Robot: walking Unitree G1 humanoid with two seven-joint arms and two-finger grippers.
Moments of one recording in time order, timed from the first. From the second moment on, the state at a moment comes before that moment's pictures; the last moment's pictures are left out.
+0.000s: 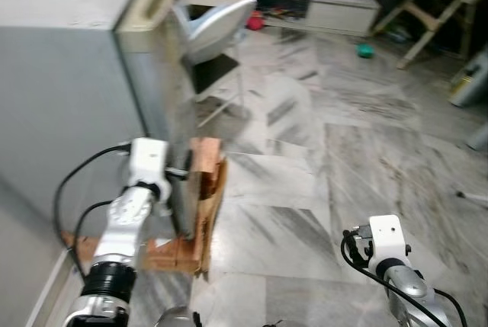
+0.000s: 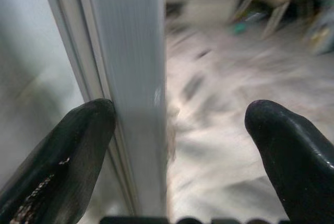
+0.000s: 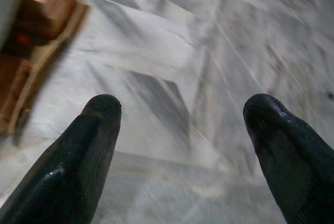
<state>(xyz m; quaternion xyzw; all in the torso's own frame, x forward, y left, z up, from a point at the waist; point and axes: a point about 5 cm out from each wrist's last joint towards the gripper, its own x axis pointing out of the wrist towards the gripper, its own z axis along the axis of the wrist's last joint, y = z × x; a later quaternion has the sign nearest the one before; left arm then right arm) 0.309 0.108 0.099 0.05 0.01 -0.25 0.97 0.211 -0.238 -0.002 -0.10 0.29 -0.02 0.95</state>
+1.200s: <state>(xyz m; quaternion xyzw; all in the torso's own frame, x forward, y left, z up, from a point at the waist) 0.292 0.139 0.084 0.04 0.03 -0.20 0.98 0.227 -0.214 0.010 -0.09 0.23 0.03 0.97</state>
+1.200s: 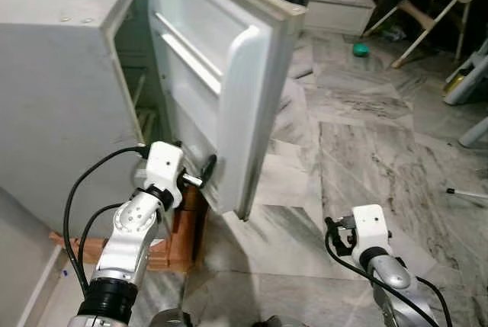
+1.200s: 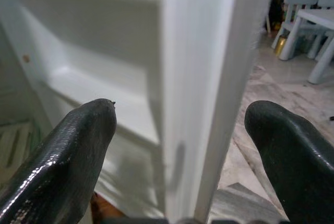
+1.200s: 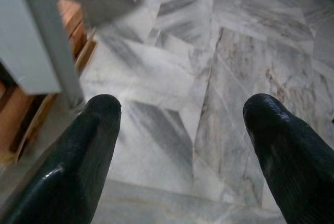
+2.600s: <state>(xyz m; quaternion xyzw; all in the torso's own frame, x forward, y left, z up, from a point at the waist) 0.276 0.233 0.052 0.11 0.10 0.06 0.99 0.236 -0.209 0.018 -0.09 0.20 0.03 0.97</state>
